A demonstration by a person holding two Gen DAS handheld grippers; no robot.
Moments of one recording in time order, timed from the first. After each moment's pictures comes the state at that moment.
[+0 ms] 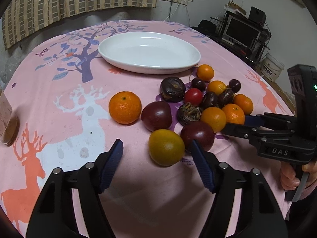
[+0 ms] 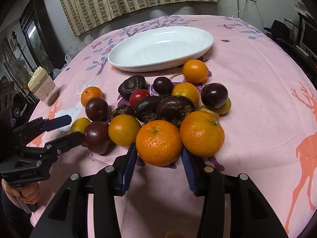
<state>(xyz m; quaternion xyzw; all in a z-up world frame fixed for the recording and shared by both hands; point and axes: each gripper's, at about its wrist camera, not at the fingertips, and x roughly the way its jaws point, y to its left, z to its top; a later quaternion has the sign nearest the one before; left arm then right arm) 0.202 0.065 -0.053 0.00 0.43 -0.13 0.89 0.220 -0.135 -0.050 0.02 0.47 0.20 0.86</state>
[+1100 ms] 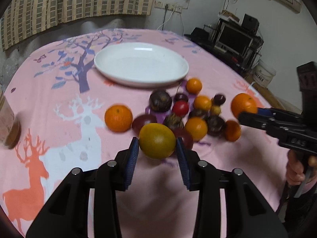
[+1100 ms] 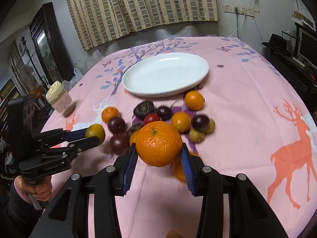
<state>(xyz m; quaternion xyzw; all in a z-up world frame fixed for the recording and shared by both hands) 0.194 0.067 -0.019 -0.03 0.40 -0.15 0.90 0.200 -0.153 0.011 0.03 0.40 0.22 0.89</state>
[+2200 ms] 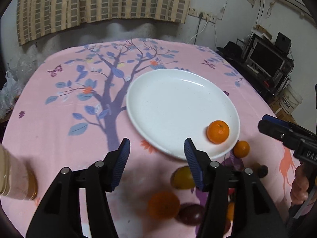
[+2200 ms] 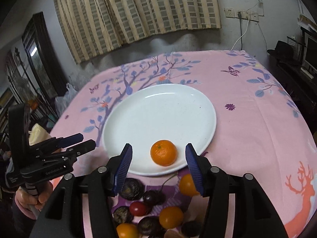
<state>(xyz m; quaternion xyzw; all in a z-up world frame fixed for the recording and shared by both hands) 0.315 0.108 0.006 -0.05 0.41 -0.05 0.91 0.327 -0.133 0.041 0.05 0.39 0.22 0.89</state>
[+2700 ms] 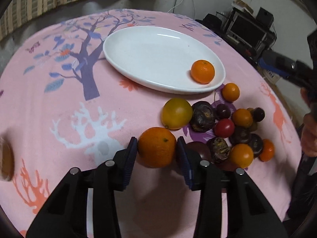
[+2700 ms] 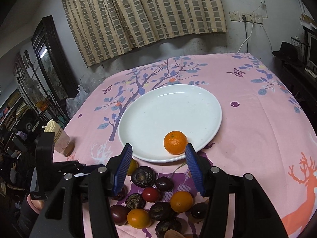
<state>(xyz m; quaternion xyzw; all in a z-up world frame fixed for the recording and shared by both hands) 0.281 0.104 -0.051 -0.04 0.48 -0.14 0.86 0.307 -0.136 0.044 0.06 0.38 0.24 0.89</state>
